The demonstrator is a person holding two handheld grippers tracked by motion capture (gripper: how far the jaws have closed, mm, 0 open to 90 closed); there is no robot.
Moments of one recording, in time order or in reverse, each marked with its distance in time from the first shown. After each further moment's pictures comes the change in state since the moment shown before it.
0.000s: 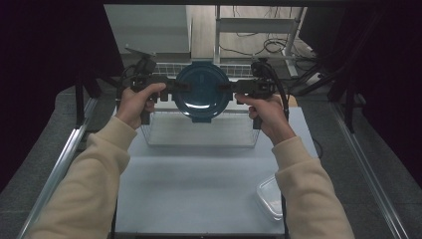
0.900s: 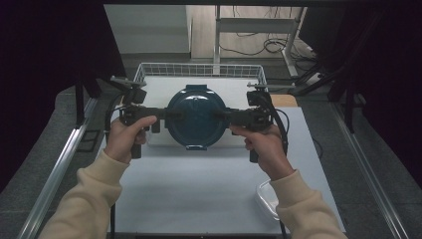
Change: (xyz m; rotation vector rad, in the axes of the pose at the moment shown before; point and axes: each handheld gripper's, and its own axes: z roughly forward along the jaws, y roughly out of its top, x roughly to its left) left arm -0.024 -0.073 -0.024 -0.045 -0.009 0.051; right arm 0.045 -0.065 -0.021 -0.019 -0.045 -0.047
